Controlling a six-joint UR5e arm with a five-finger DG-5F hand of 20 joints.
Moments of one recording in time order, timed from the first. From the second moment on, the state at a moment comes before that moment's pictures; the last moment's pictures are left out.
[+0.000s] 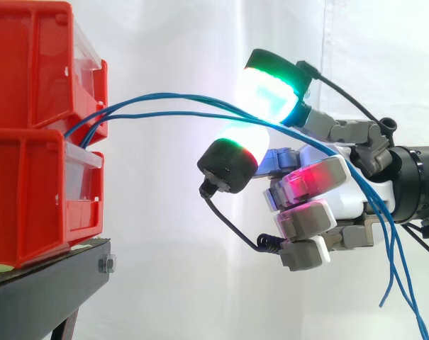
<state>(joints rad) -0.02 -2.32 -1.11 -2.89 -1.77 0.10</state>
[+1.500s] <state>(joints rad) -0.02 -2.32 -1.11 -2.89 -1.77 0.10</state>
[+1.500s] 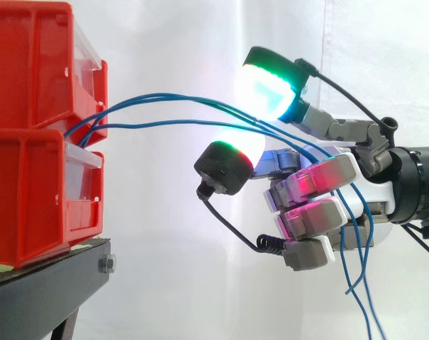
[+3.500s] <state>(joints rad) -0.02 -2.32 -1.11 -2.88 -1.77 0.09</state>
